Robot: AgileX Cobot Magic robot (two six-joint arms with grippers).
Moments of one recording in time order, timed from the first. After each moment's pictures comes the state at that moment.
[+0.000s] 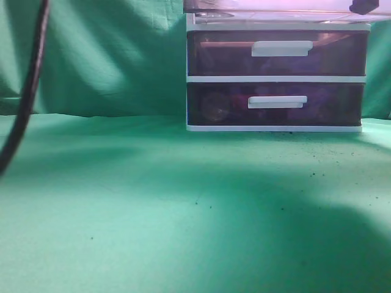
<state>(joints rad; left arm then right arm) -0.62 1.87 -1.56 0.15 -0.46 0.01 0.30 1.45 -0.76 -0.14 -0.38 -1.32</state>
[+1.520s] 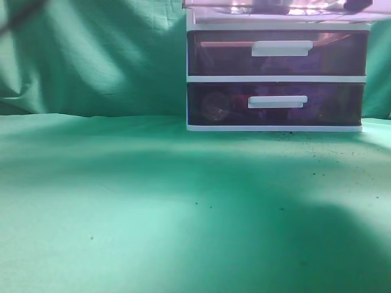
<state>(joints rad) -0.63 1.92 -2.02 0.83 0.51 -0.59 0.31 1.46 -0.78 -0.10 -0.40 -1.33</state>
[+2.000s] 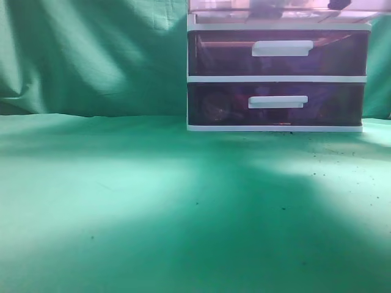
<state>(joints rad) -0.63 1.51 -1.66 0.41 0.95 -0.19 0.26 1.61 -1.06 -0.10 -0.27 -1.42</state>
